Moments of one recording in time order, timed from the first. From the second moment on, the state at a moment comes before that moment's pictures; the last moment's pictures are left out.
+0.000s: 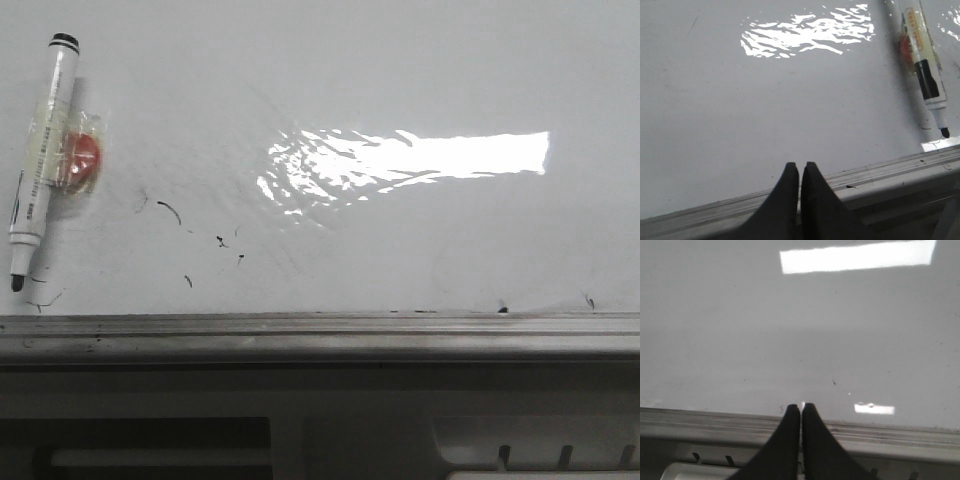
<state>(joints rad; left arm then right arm) -0.25 0.00 0.00 -0.16 0.29 0.19 0.12 -0.01 0.01 -0.14 0.33 0.18</state>
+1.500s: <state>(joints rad) -0.25 0.00 0.00 -1.20 0.06 0.19 0.12 -0.01 0.01 -0.09 -0.32 0.23</state>
